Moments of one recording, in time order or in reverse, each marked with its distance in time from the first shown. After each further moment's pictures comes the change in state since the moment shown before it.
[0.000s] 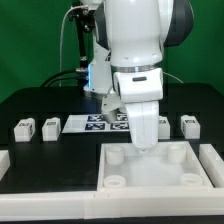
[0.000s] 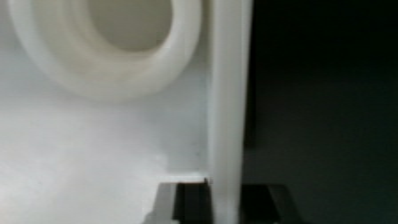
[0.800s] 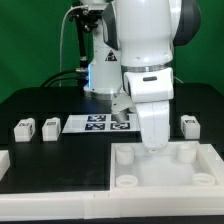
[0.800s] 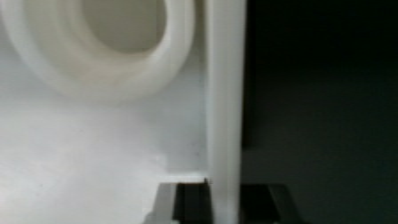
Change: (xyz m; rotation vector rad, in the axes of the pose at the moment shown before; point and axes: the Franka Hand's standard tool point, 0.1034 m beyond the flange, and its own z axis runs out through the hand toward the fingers) arm 0.012 0.000 0.001 0.000 0.007 0.022
